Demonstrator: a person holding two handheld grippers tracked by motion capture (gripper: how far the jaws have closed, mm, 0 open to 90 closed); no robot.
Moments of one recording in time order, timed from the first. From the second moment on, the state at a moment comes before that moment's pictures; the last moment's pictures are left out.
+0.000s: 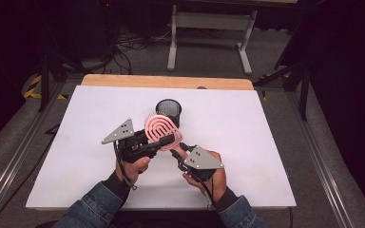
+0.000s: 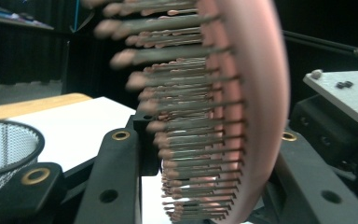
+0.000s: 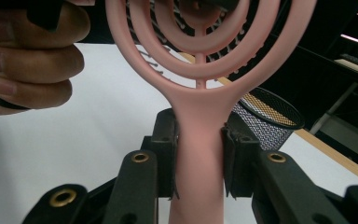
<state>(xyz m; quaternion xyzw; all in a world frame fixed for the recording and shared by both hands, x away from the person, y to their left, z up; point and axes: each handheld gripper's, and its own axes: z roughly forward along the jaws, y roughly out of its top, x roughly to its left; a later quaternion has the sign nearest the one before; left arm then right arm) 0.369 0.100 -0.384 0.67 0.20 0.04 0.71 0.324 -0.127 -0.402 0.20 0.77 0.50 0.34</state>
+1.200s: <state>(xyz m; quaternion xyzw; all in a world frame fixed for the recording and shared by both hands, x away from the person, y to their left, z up) 0.374 0.150 -0.368 0.67 0.24 0.14 0.69 0.318 -0.187 -0.390 0.23 0.73 0.54 0.35</state>
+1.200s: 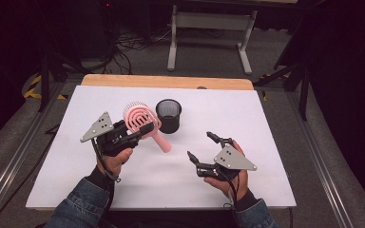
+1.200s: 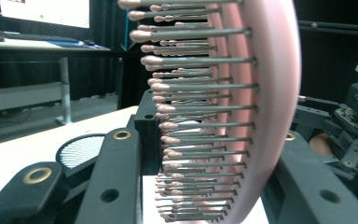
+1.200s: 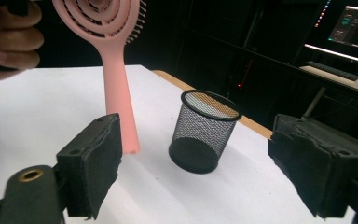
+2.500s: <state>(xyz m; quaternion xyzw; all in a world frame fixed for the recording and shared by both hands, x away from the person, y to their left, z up) 0.396 0.159 -0.304 0.67 0.22 0.23 0.67 0.312 -0.238 -0.425 0.27 0.74 0.49 0.36</state>
